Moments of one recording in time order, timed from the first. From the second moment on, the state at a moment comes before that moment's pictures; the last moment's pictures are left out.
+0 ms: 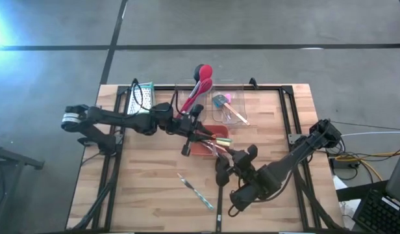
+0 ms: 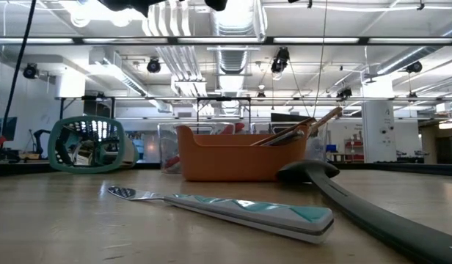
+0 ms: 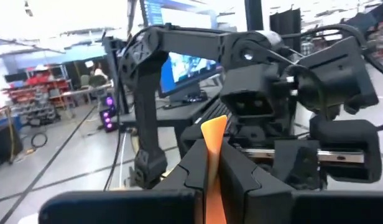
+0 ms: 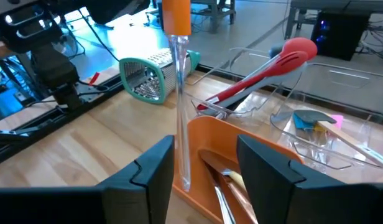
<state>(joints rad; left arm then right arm) 0.04 1.46 1.03 0.59 0.37 0.15 0.61 1.78 1.52 -0.99 1.23 1.38</state>
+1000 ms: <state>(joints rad) 0.04 1.59 1.18 0.61 0.51 0.13 0.61 1.78 1.53 -0.98 1.21 1.35</state>
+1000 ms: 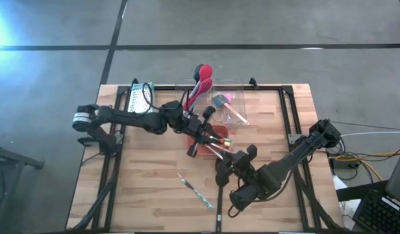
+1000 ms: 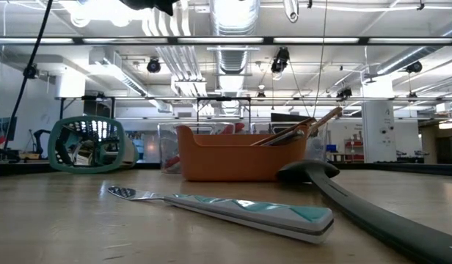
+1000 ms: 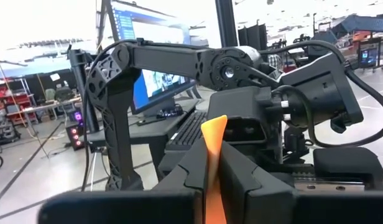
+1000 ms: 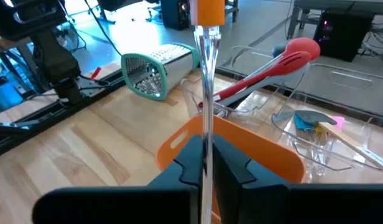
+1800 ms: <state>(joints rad) 0.11 1.22 1.17 -0.12 -0.16 0.41 0.45 1.61 1.53 -1.18 0.95 1.23</state>
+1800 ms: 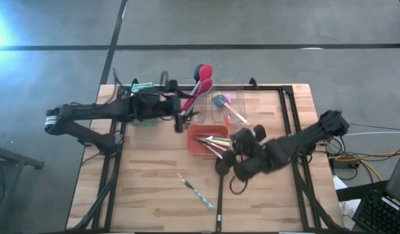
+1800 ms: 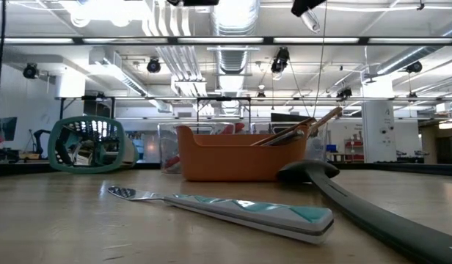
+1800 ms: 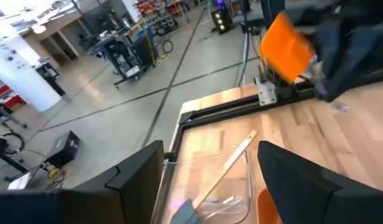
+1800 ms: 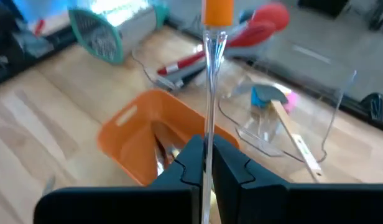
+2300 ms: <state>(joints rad) 0.12 0.98 1.17 -0.26 -0.23 0.38 -0.12 1.43 1.53 -1.16 0.38 0.77</state>
